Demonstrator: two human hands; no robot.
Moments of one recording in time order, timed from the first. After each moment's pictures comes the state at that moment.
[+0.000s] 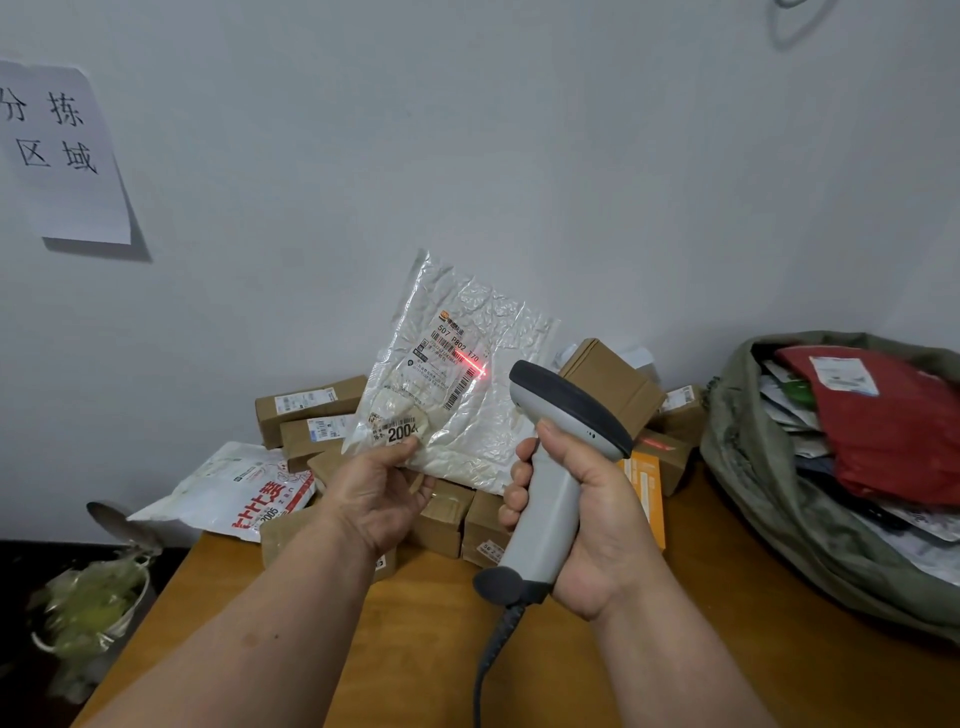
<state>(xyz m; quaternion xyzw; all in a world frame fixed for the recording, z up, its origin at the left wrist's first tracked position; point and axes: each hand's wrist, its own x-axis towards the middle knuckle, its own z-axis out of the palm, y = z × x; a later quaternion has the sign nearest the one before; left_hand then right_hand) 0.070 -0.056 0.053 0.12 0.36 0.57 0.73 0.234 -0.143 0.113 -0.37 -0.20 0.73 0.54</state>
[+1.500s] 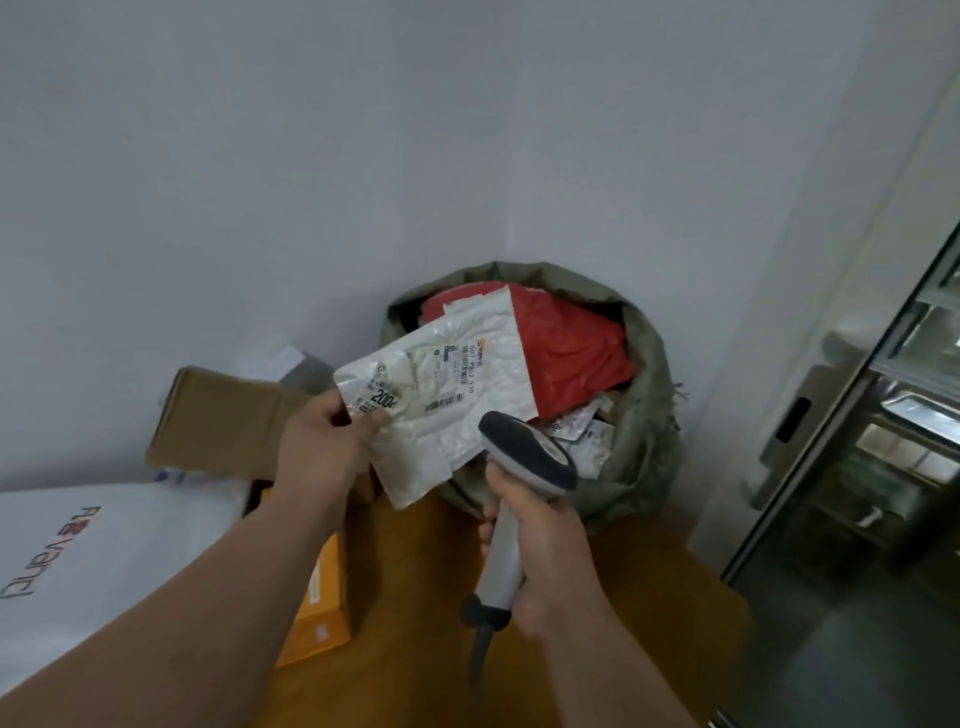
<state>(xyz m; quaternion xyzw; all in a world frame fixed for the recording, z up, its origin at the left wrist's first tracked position) 0.470 0.021 0.052 0.59 0.40 0.42 0.57 0.560 -0.147 0.043 -0.57 -0.04 0.41 0.71</state>
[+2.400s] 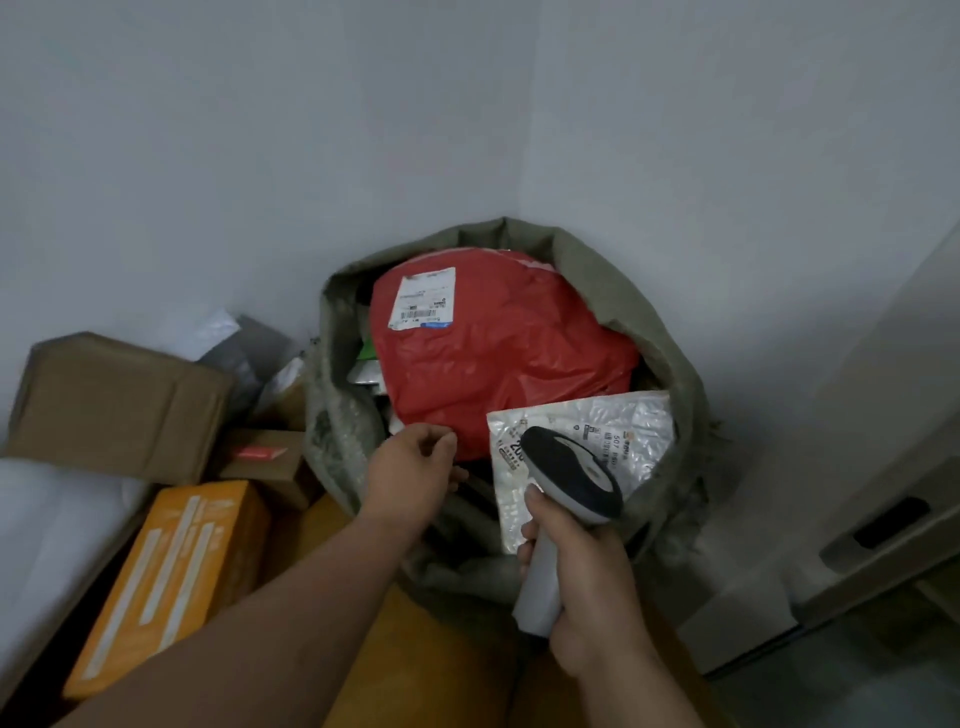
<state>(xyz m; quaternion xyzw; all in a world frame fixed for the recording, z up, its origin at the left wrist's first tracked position) 0.693 0.034 -0.033 0.63 0.51 0.30 0.51 0.773 -0.112 -0.011 -0.62 -0.02 0.43 0.66</state>
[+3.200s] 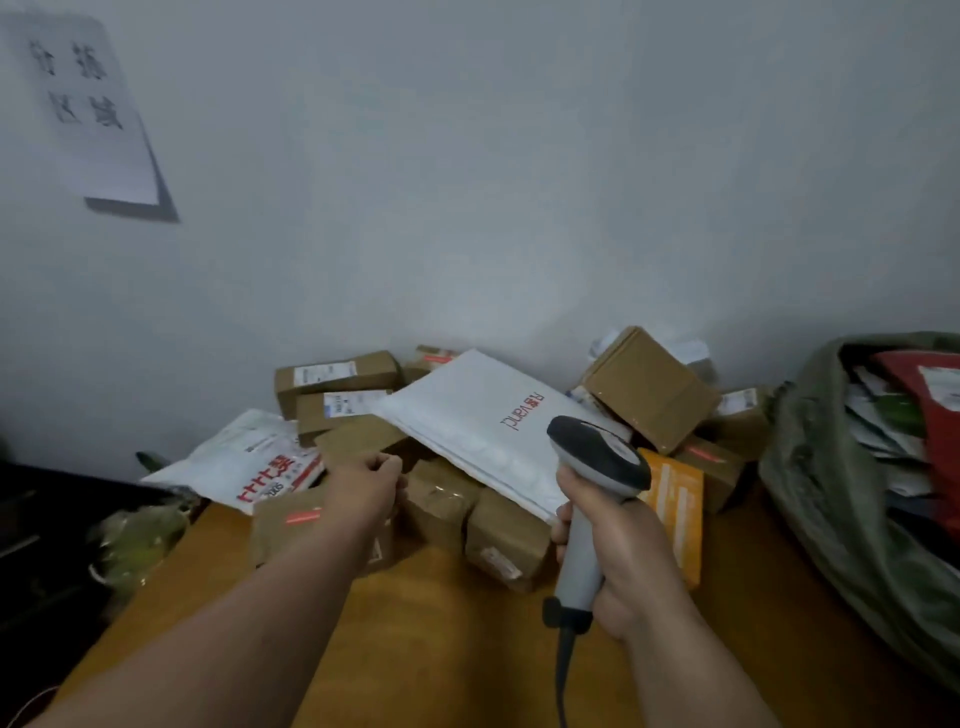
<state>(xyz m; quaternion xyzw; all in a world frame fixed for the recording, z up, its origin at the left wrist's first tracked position) 0.085 -0.011 -0.003 0.34 0.71 0.45 0.43 0.303 -0.066 0.037 -0.56 -0.30 0.58 0.50</state>
